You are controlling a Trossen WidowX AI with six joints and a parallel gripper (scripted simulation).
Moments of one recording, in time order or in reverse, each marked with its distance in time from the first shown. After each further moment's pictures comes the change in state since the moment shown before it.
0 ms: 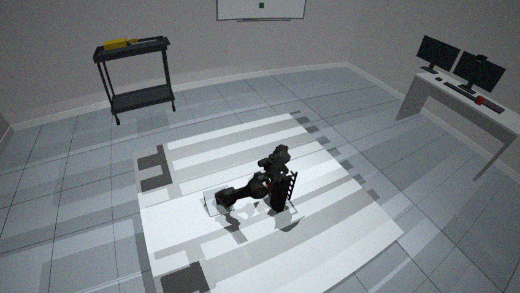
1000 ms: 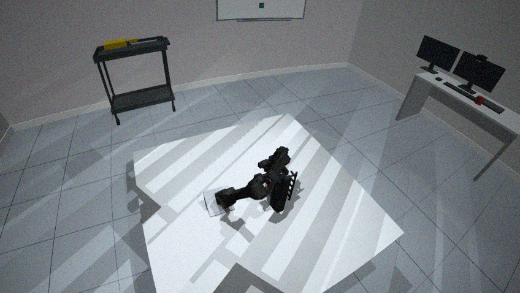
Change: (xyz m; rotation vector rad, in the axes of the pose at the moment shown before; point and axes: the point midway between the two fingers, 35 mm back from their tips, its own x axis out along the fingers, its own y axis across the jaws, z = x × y) arm 0.008 0.000 -0.003 0.001 0.000 -0.001
